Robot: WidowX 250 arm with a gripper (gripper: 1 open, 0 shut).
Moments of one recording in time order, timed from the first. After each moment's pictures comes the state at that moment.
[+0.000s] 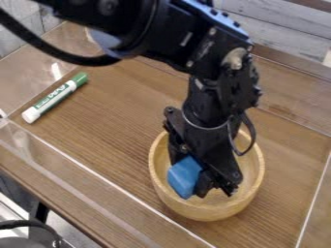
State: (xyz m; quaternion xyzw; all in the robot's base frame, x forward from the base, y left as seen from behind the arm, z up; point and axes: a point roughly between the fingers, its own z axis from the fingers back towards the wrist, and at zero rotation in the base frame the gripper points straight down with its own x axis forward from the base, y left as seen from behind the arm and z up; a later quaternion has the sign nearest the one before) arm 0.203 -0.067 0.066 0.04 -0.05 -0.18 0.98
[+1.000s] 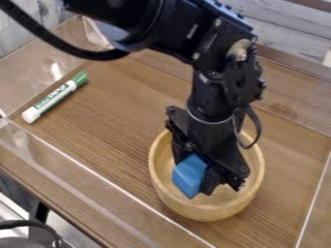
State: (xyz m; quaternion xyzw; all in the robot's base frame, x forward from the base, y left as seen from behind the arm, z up) arm 0.208 -0.066 0.067 0.03 -0.05 -0.14 0.99
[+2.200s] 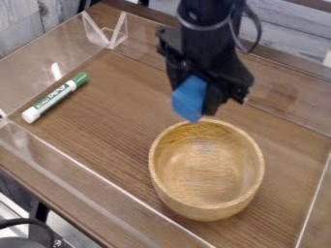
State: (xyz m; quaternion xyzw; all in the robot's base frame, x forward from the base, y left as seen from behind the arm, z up) arm 0.243 -0.043 0.134 0.04 -0.13 -0.08 0.99
